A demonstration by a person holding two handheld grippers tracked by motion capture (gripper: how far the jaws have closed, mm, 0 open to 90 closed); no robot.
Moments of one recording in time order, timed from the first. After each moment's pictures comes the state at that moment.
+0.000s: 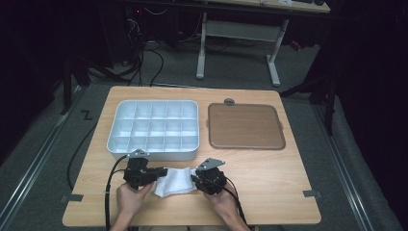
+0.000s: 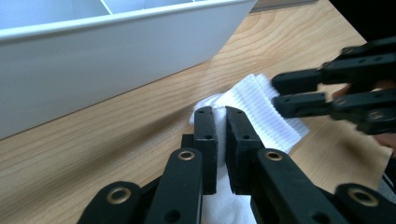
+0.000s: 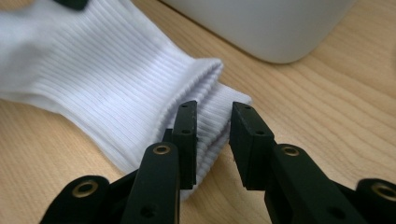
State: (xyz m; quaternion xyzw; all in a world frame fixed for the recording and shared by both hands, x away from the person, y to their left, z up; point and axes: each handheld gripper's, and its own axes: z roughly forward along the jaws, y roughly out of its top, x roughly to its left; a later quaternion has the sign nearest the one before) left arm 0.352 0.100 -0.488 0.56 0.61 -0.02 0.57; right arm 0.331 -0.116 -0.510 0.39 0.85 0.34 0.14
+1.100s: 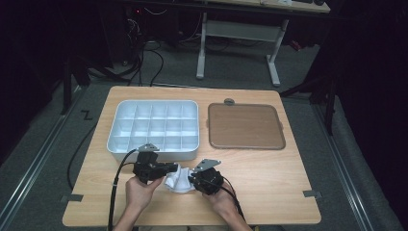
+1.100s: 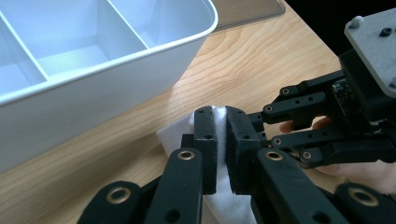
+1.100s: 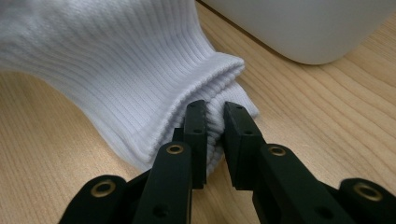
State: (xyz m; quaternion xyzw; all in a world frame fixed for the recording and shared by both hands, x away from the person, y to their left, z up) left arm 0.360 0.073 -0.471 0.57 0.58 -0.06 0.58; right arm 0.336 -0.111 -0.517 0.35 0.87 0.34 0.12
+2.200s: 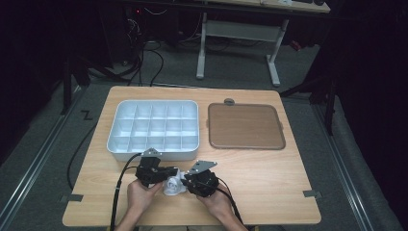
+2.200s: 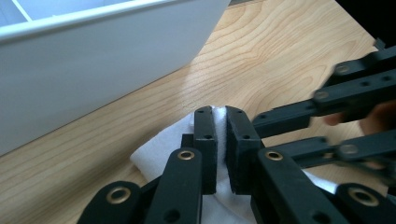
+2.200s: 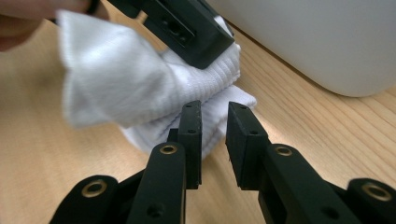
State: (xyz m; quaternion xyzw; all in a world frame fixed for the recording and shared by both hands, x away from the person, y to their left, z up) left arm 0.359 0.071 -0.501 0.59 0.58 -0.03 0.56; right arm 0.327 -0.098 -0.507 0.32 0.86 0.37 0.11
